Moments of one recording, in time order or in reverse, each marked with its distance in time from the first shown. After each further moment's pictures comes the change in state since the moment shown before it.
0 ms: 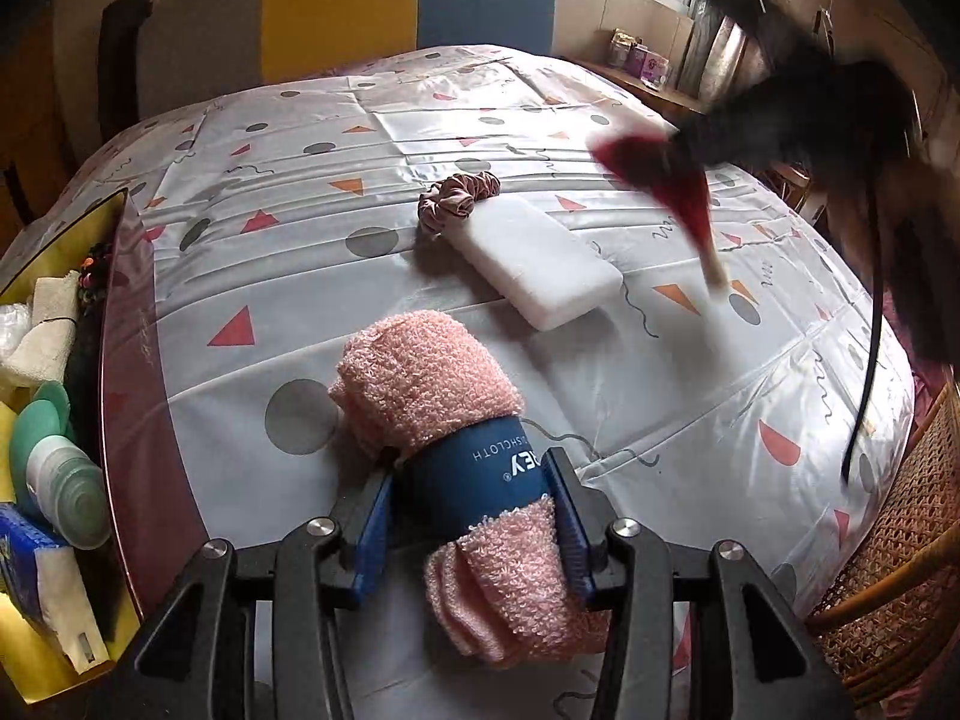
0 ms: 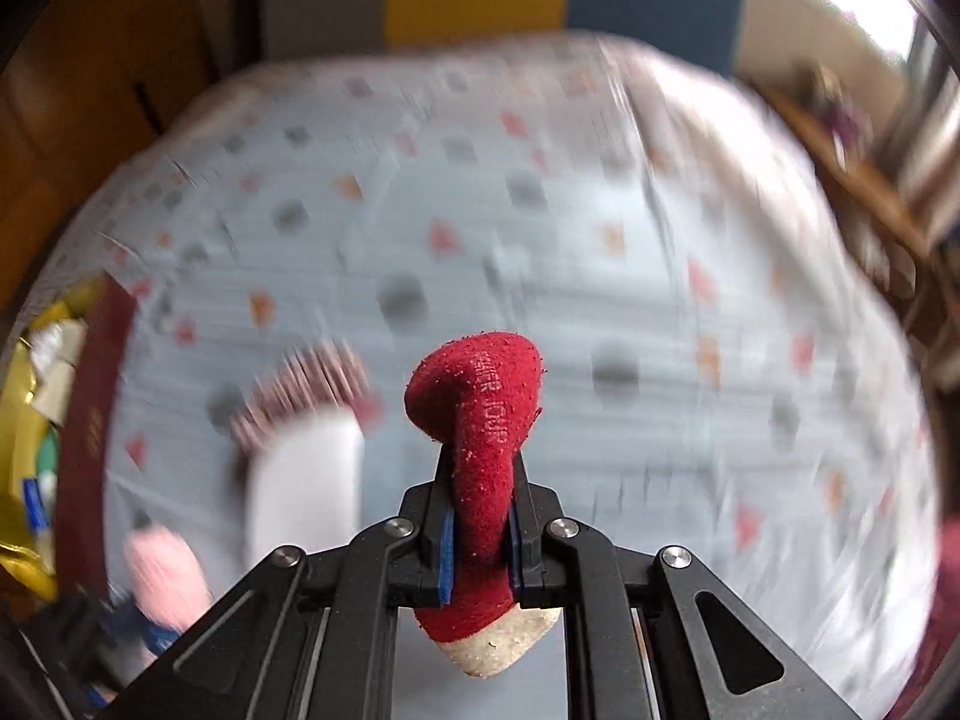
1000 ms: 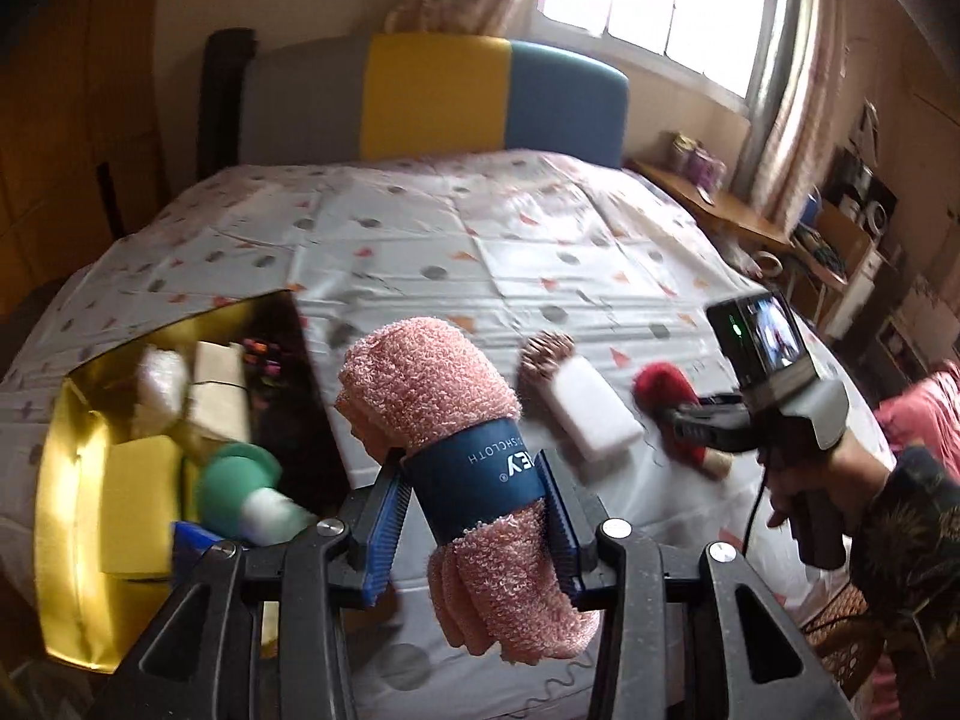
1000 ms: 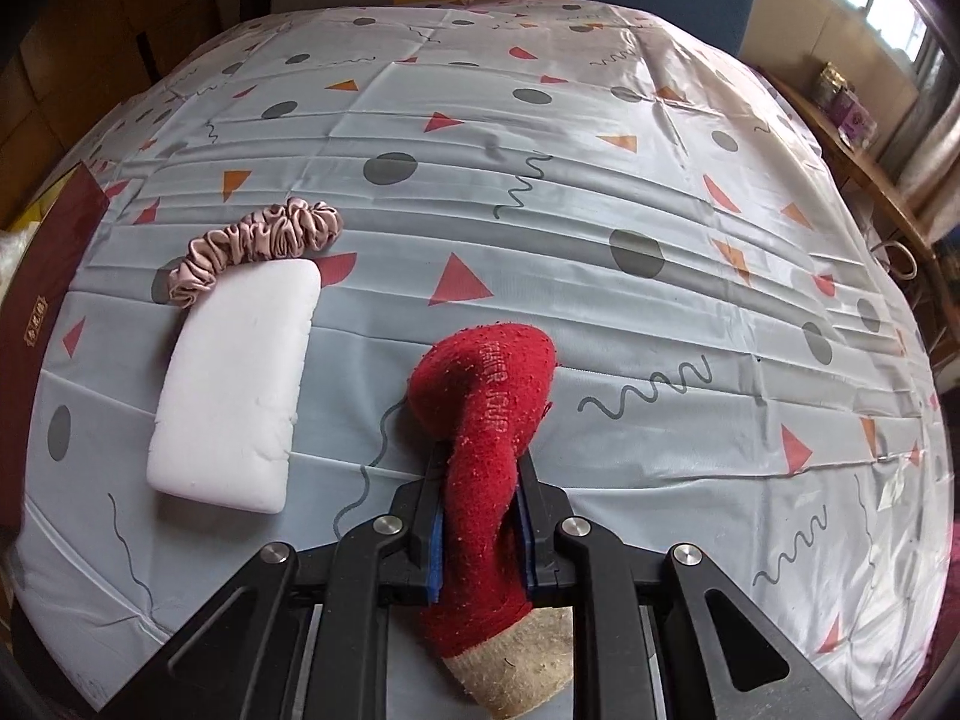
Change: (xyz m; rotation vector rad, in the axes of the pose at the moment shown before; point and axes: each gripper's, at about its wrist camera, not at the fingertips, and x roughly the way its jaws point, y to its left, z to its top) left arm -0.118 0.040 0.031 -0.157 -0.186 0.115; right arm 0.035 0.010 -0.049 -0.086 0.000 -0.052
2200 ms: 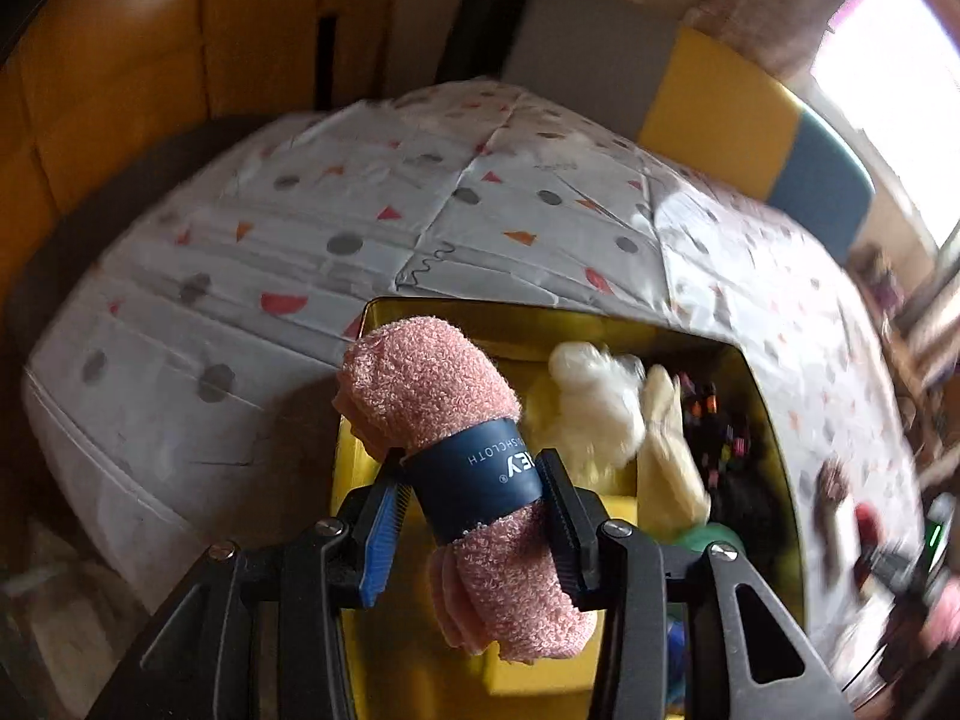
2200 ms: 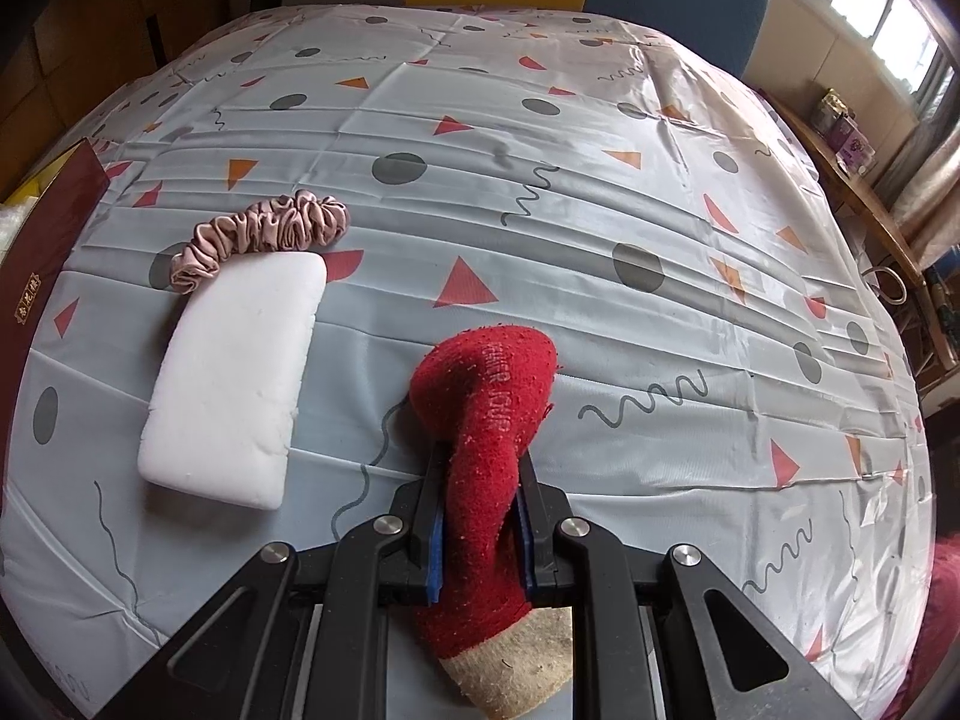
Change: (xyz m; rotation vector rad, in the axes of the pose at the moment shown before) left arm 0.019 0.292 0.014 -0.457 0.130 0.214; right arm -0.003 0.007 -0.003 -0.049 -0.018 -0.037
